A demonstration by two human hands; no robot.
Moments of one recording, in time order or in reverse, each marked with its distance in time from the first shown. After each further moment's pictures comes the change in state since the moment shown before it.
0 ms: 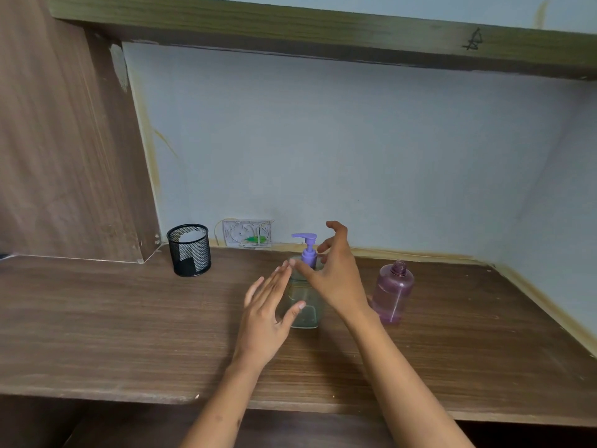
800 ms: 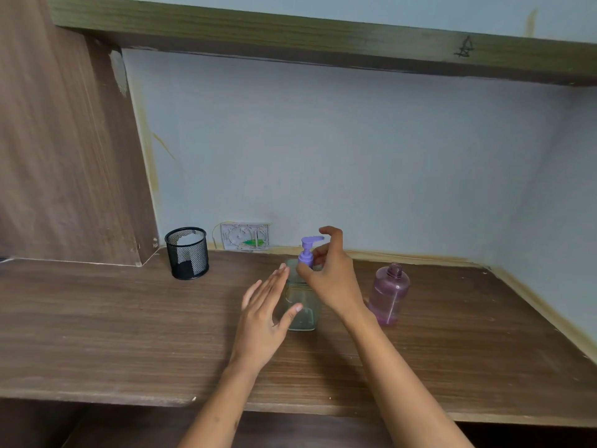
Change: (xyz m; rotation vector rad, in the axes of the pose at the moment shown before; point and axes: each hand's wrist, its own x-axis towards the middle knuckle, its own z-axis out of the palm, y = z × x) left_hand -0.001 0.000 0.000 0.019 0.004 -0.010; right_hand 0.000 0.000 -0.003 0.073 -0.037 0.015
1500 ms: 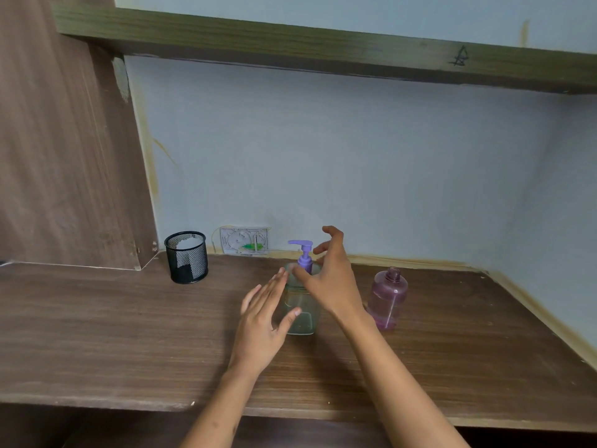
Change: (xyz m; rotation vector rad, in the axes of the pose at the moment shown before) left_hand 0.001 0.002 -0.002 -0.021 0.004 0.000; right_hand -0.002 -0.009 -0.003 -0.068 0.025 -0.006
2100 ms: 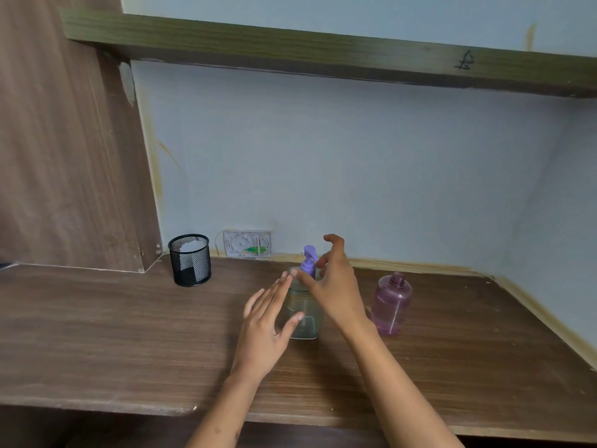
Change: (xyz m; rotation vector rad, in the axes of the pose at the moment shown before) left_hand 0.000 0.000 -0.001 -0.009 -0.005 0.005; right_hand 0.002 0.007 0.005 -0.026 0.005 -0.005
